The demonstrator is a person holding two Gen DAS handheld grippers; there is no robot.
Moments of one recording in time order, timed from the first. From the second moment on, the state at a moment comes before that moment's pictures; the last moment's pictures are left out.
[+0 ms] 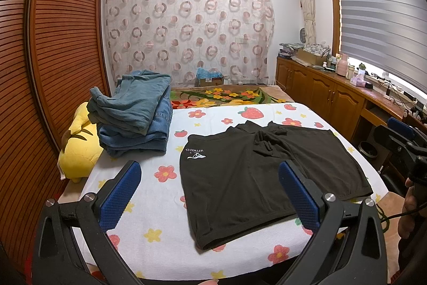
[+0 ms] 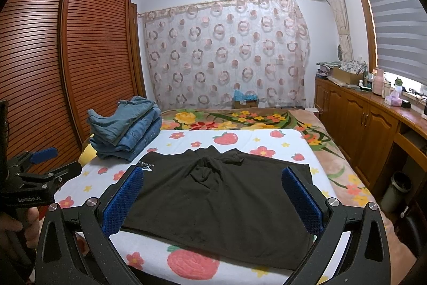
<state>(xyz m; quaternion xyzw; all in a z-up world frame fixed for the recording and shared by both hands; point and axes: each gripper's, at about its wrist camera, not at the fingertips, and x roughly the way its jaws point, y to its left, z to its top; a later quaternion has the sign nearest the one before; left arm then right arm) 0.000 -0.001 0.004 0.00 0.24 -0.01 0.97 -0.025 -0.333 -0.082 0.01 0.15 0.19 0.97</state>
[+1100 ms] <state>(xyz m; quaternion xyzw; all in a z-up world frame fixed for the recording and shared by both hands) 0.008 -0.016 0.006 -0.01 0.26 -0.01 0.97 -0.016 -0.334 -0.089 0.01 0.16 0.18 0.97</state>
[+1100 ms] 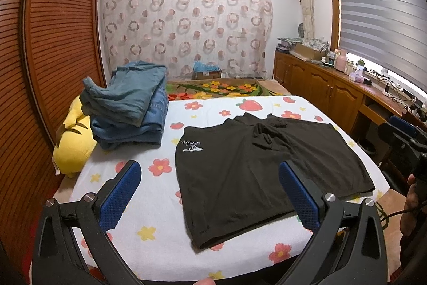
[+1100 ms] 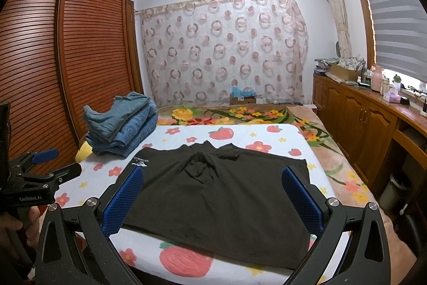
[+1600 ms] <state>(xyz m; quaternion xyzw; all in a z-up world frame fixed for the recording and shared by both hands) 0.026 -0.005 -0.039 -0.01 0.30 -0.01 0.95 0.001 -0.335 -0.097 0.00 0.20 0.17 0.97</state>
